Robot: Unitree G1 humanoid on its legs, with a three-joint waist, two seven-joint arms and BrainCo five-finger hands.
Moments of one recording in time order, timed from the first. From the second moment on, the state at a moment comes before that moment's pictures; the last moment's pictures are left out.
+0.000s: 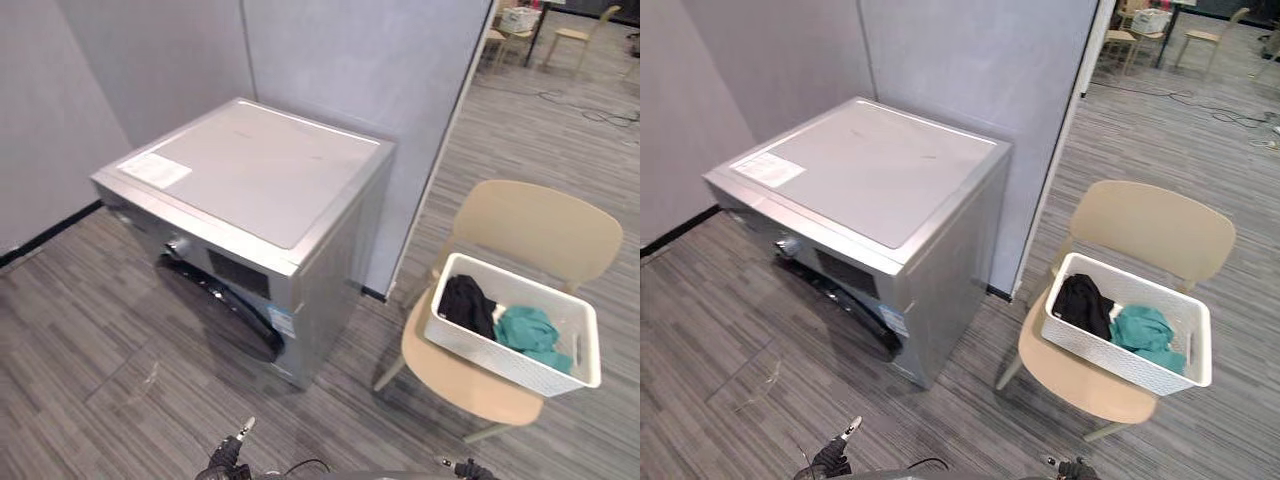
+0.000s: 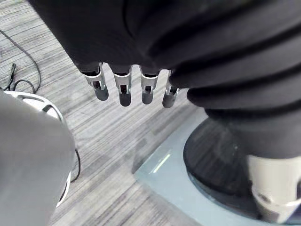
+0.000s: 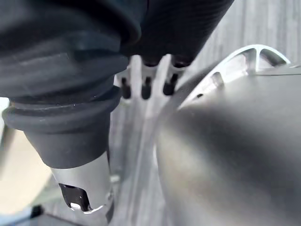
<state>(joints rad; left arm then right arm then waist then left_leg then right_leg) 0.11 0.04 0.19 1.02 -0.12 0.00 0.02 0.03 -0.10 -0.50 1.13 -0.09 0.06 -0.04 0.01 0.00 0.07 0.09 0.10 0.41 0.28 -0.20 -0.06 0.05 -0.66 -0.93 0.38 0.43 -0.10</state>
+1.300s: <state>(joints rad) 0.05 0.09 -0.04 0.95 0.01 0.01 0.06 0.09 0.04 -0.31 0.95 -0.04 0.03 -0.02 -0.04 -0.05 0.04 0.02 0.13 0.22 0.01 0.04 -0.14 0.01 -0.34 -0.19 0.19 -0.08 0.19</state>
